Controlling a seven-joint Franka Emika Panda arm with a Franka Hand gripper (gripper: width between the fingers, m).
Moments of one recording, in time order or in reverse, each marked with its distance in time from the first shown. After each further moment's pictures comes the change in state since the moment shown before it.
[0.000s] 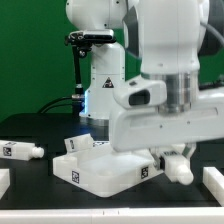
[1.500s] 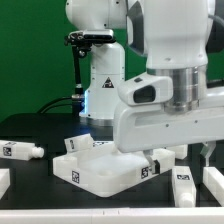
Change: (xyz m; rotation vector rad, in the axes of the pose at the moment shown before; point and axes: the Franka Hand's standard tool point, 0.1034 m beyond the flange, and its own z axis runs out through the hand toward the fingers) arm 0.020 0.008 0.022 0.009 -0.002 0.041
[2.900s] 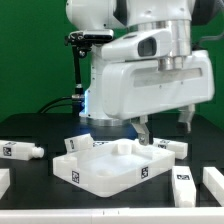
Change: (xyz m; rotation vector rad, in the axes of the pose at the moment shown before) arm 0.006 0.008 -0.063 -0.037 0.092 -0.355
